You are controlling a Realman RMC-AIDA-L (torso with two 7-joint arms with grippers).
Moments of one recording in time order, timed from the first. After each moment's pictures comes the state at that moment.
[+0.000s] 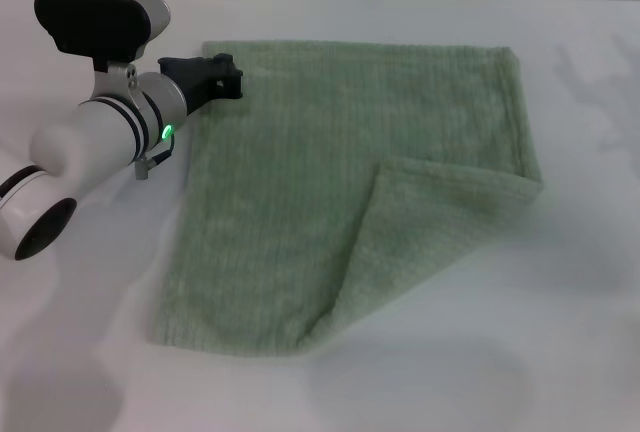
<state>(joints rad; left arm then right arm) -0.75 -2.07 -1.17 -0.29 2.88 0.30 -0.51 0.45 2.08 -1.34 -0.34 -0.19 -1.31 0.33</state>
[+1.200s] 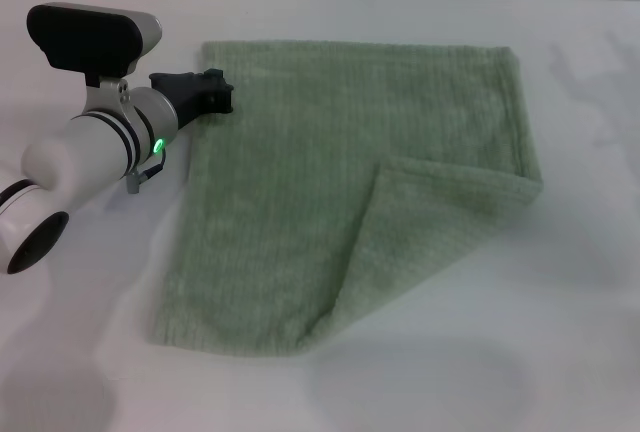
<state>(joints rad) -0.74 -2.07 -1.16 -0.27 2.88 0.30 -0.52 0.46 2.08 -1.34 -0.34 -0.19 -1.31 0.33</state>
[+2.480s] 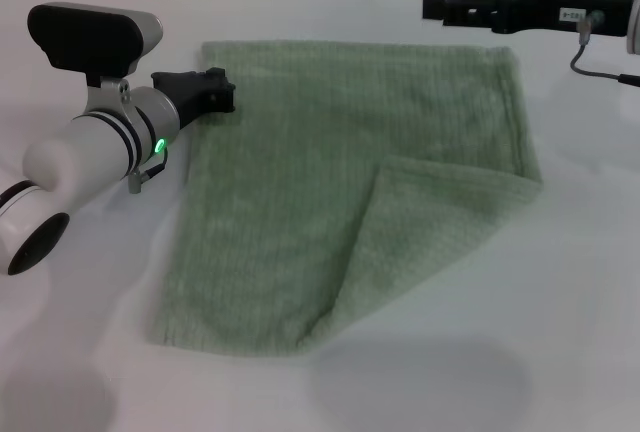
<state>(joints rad) -0.73 -2.07 -1.16 -0.28 2.89 0.30 -0.52 0.67 1.92 -1.24 -0.68 -1.53 -1.11 1.84</state>
